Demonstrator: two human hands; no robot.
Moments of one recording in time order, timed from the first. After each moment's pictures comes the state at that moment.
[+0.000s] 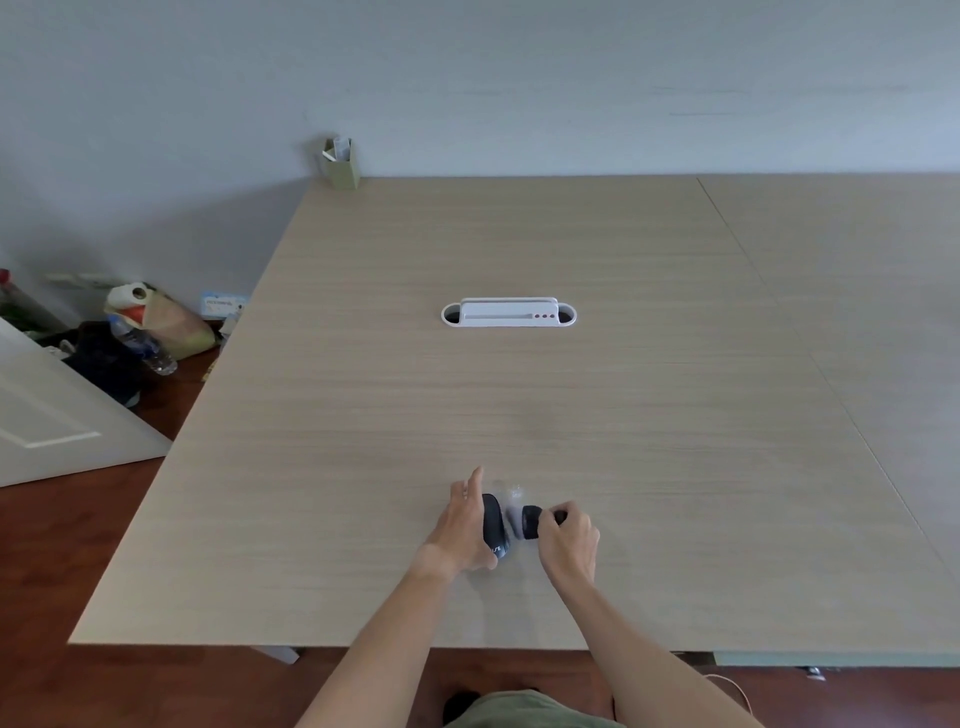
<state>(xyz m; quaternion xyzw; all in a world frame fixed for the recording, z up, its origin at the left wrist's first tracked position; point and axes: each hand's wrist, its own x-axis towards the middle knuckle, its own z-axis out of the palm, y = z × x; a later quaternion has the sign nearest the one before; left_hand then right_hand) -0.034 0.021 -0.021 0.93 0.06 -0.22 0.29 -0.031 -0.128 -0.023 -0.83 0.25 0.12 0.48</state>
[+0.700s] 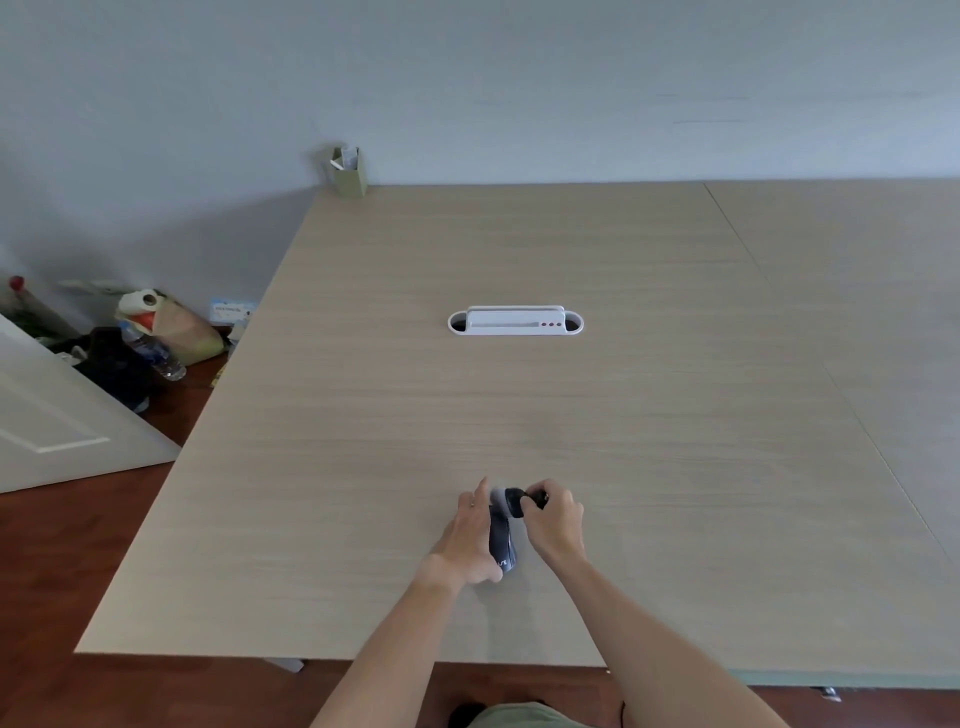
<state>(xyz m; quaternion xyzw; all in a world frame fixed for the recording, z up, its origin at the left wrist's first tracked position) -0.032 0.025 -0.015 0.92 0.06 -0.25 0.31 0.002 -0.110 -0.015 -0.85 0.16 0.15 0.47</state>
